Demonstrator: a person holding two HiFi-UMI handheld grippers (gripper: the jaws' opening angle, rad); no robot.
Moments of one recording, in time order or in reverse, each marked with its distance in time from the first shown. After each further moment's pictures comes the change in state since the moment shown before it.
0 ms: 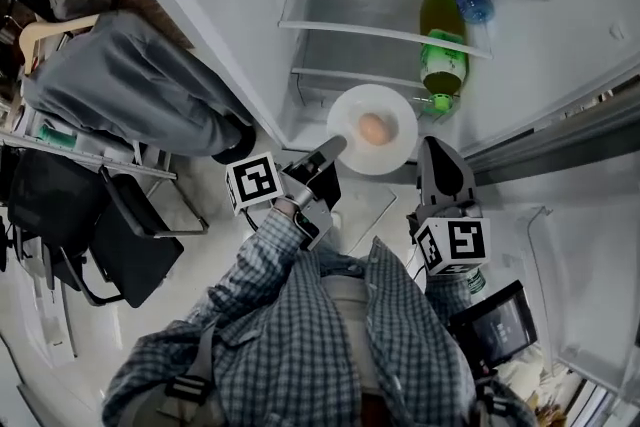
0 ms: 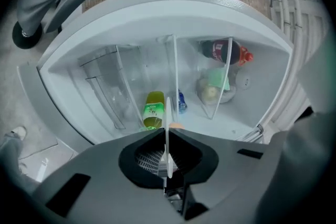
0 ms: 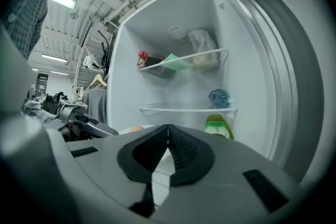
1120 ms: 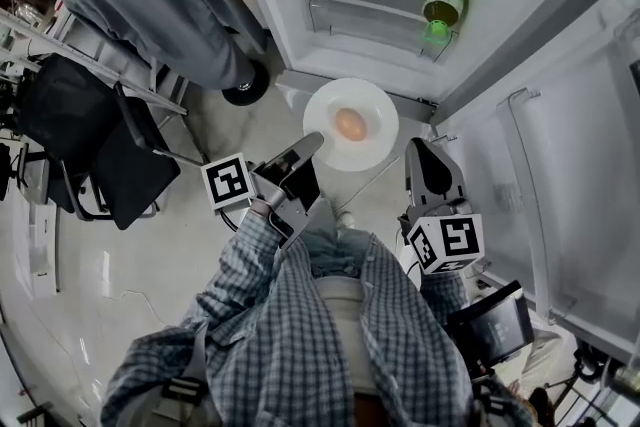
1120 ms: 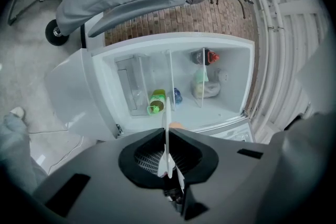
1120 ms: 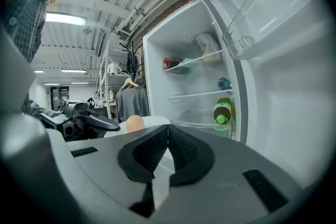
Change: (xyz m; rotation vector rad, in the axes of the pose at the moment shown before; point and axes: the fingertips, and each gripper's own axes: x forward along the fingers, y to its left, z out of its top) left arm -0.128 -0.010 -0.157 -0.026 -0.173 0.043; right arm -0.171 0.043 -0.053 0.085 0.072 0.203
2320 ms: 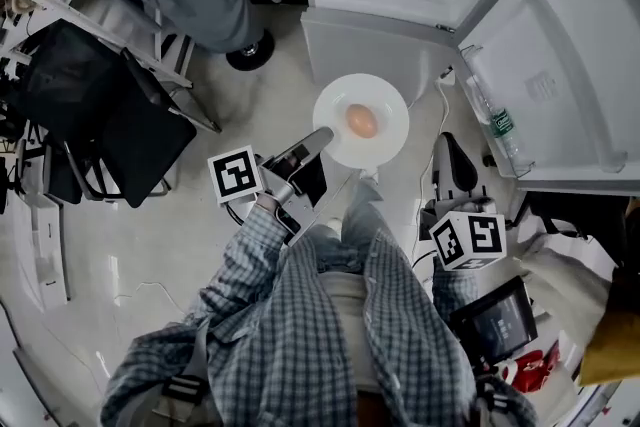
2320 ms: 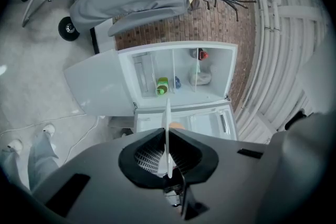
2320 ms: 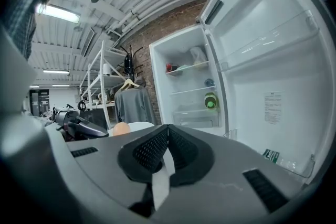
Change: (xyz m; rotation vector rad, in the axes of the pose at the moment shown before) left arm -0.193 0.025 -0.074 -0.018 0.151 -0.004; right arm -0.144 0.142 -0.061 0.089 -0.020 -0.212
